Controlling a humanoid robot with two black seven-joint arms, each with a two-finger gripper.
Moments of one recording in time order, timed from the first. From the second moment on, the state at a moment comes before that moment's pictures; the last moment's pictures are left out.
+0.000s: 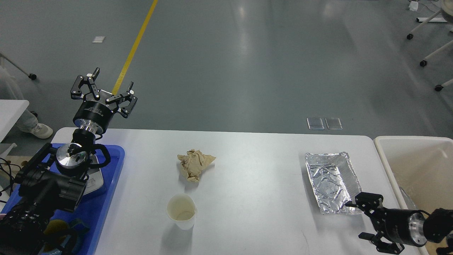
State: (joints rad) left arm -0.69 0.13 -1.27 -0.54 -0.15 -0.53 0.01; right arm 0.34 -0.90 0.44 1.33 -0.31 0.29 -0.17
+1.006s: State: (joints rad) left arm -0.68 0.13 -1.27 -0.54 -0.15 -0.53 0.01; right arm 0.41 -0.76 0.42 1.14 -0.37 0.26 -0.14
